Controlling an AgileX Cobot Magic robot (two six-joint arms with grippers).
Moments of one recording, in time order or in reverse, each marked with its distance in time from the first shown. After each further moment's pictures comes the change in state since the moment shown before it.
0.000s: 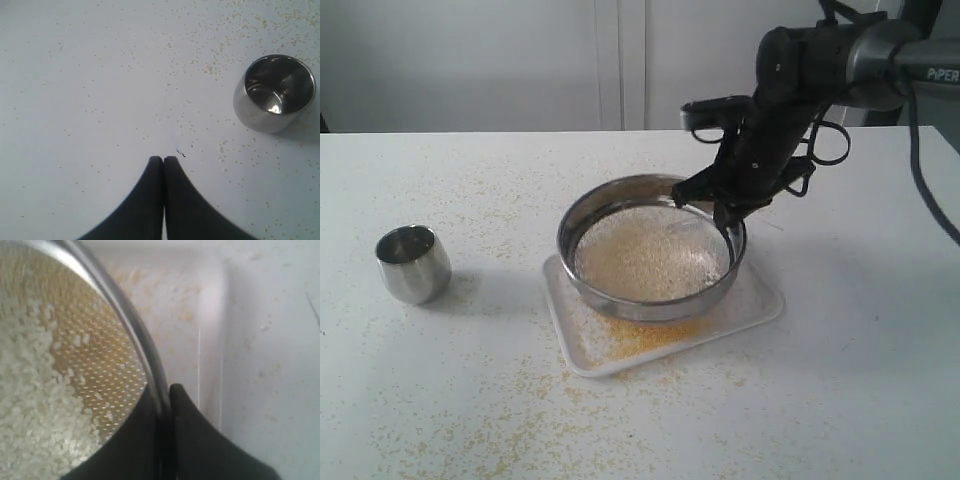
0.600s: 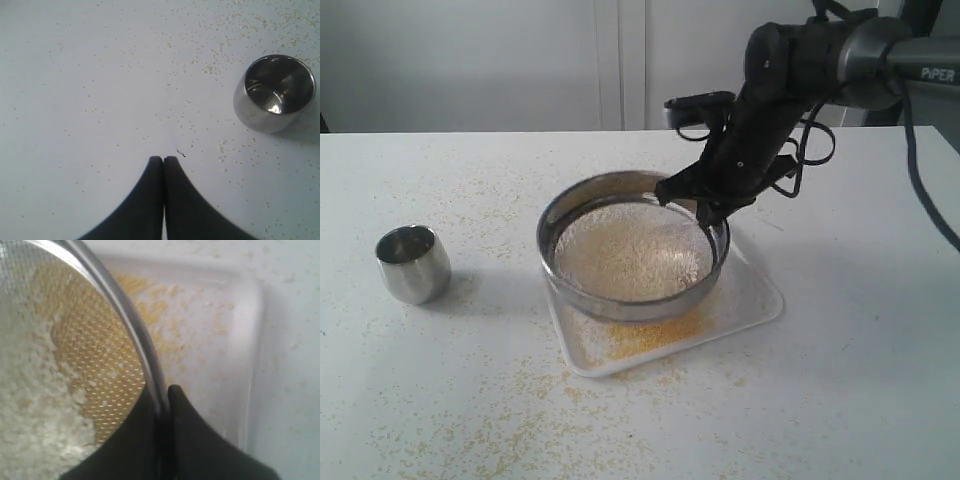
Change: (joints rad) left arm 0.000 0.000 0.000 0.000 0.000 0.000; right arm 0.027 -0.011 0.000 0.042 -0.018 -0.013
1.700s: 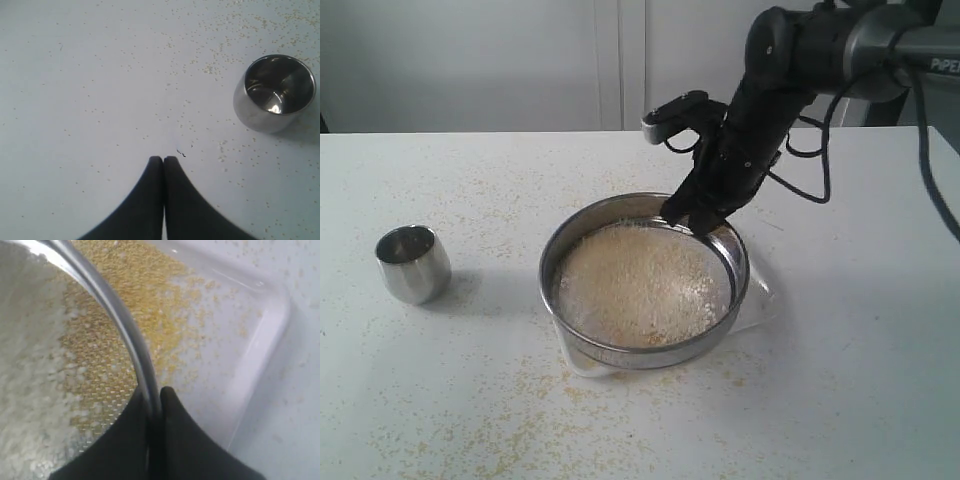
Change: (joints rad) left arm 0.000 0.000 0.000 0.000 0.000 0.000; right arm 0.003 -0.026 -0.001 0.033 0.087 -0.259
